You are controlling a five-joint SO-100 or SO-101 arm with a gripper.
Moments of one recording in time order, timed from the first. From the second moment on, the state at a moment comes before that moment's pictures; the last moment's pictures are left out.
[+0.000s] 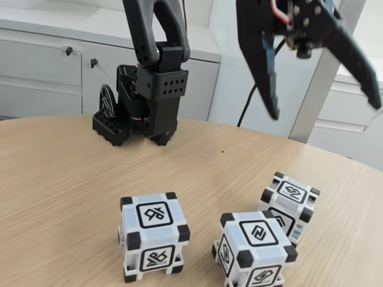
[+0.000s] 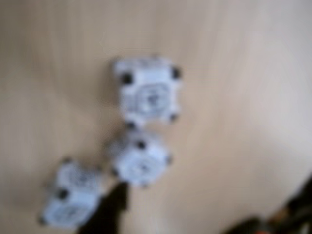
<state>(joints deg) -16.1 109.1 96.4 80.4 -11.4</state>
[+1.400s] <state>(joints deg) -16.8 68.6 92.7 71.9 -17.1</state>
